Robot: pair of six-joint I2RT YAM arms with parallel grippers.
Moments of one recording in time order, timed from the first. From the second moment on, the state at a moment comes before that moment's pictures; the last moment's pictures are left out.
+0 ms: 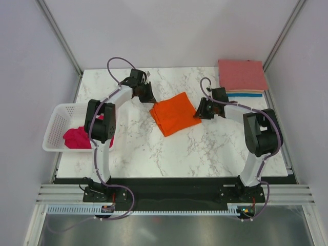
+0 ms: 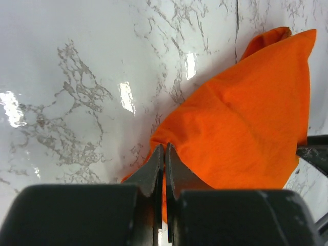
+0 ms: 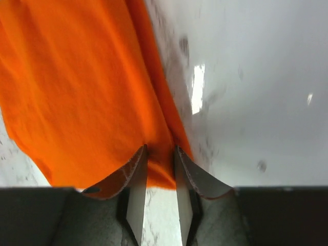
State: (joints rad) left arm -0.28 2.17 1.69 -0.42 0.33 -0.39; right arm 0.22 1.89 1.14 -0.13 -0.34 0.44
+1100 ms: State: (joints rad) left arm -0.28 2.27 1.73 -0.48 0.58 -0.07; right arm 0.17 2.06 1.38 -0.15 -0.56 0.19
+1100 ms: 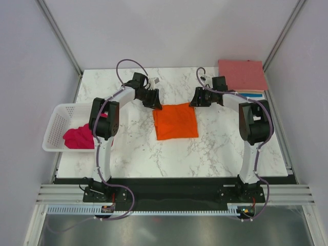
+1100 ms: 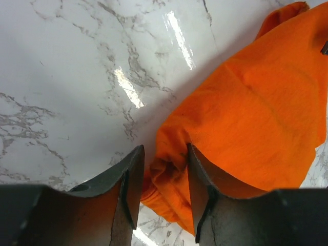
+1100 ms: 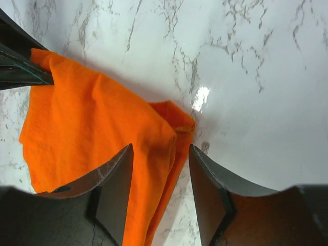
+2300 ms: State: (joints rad) left arm -0.28 2.04 1.66 -0.49 0.44 -0.31; right arm 0.16 1.96 1.31 0.13 -0.71 0.35
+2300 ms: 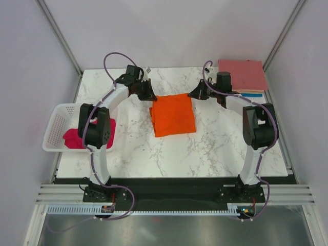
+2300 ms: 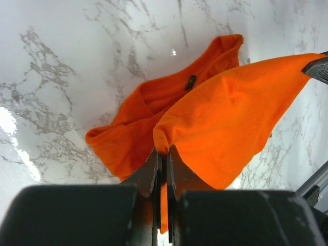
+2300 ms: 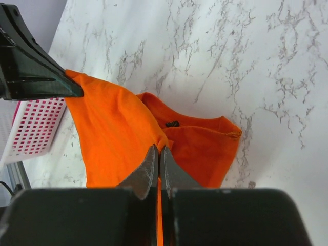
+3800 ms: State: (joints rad) left arm -0.20 2.23 1.69 -0.49 0.30 -0.46; right arm 0.19 2.21 1.60 -0.06 -0.51 0.47
